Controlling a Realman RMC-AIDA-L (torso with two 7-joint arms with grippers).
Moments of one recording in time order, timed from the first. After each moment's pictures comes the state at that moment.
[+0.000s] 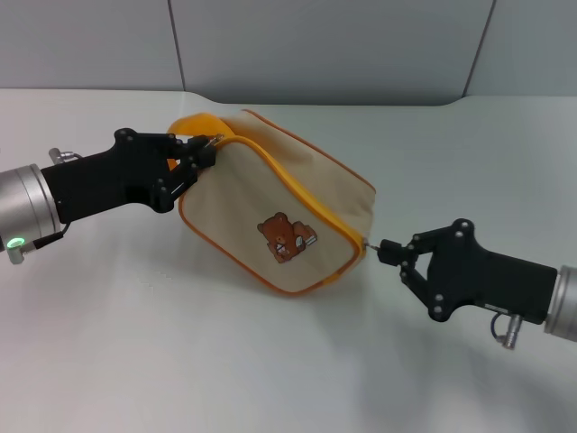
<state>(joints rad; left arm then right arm) -0.60 -2.04 0.61 0.49 1.84 1.42 -1.08 0.50 2.08 -0.65 -0.30 -1.82 -1.46 0.46</state>
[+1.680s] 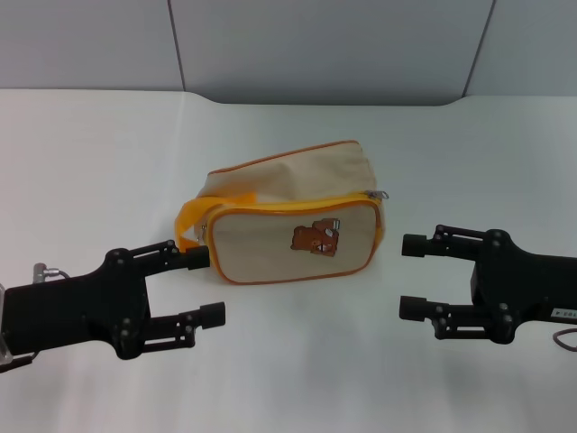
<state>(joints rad) -0.45 -1.98 0.69 0.43 1.87 1.80 -1.08 0.52 2.01 -0.64 -0.42 -1.94 -1.81 1.05</state>
